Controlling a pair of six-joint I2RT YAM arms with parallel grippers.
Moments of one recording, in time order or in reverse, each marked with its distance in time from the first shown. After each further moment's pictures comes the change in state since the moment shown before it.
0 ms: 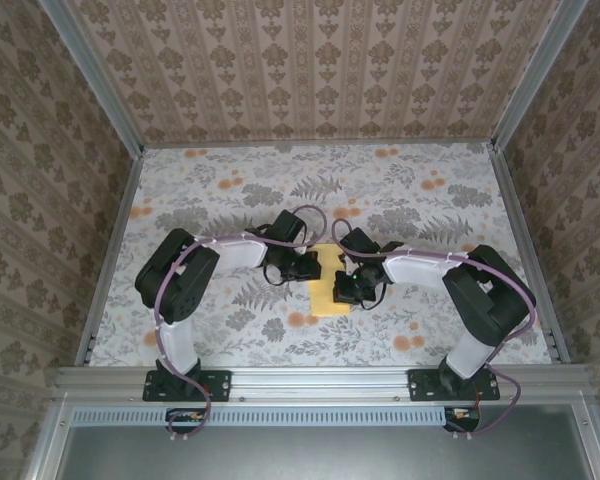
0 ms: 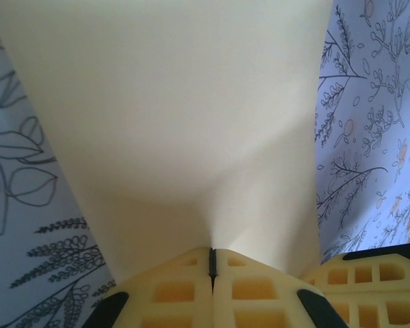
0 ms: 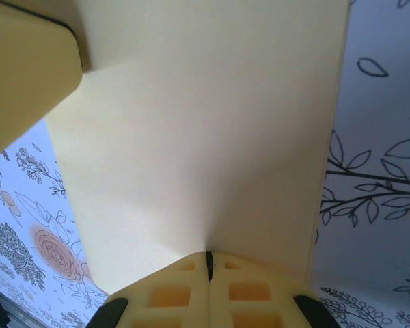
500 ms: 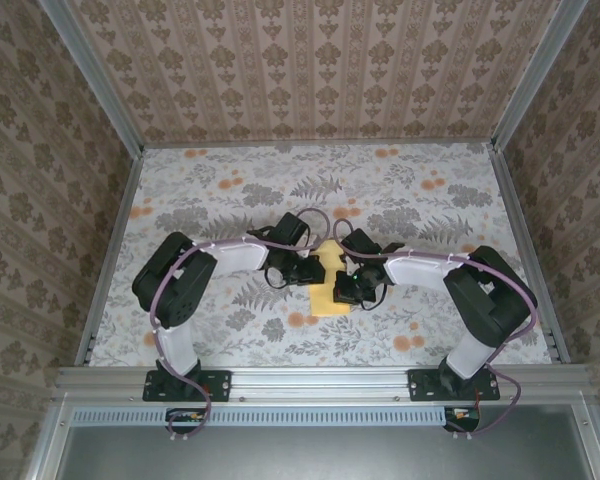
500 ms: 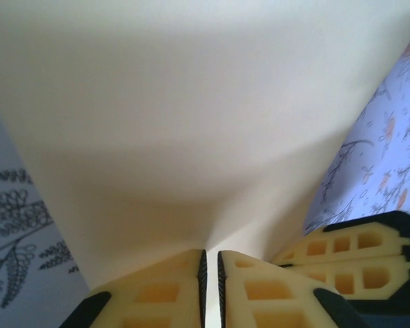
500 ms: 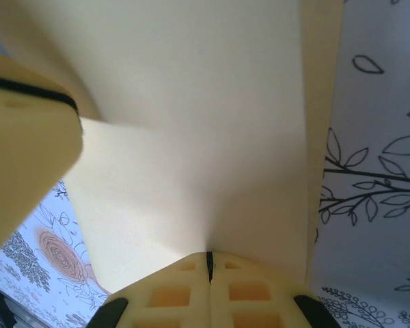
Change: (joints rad) left arm -0.035 -0.033 -0.003 -0.035 0.014 -0.004; right arm 0.000 -0.008 -0.013 0.023 -0.005 0.022
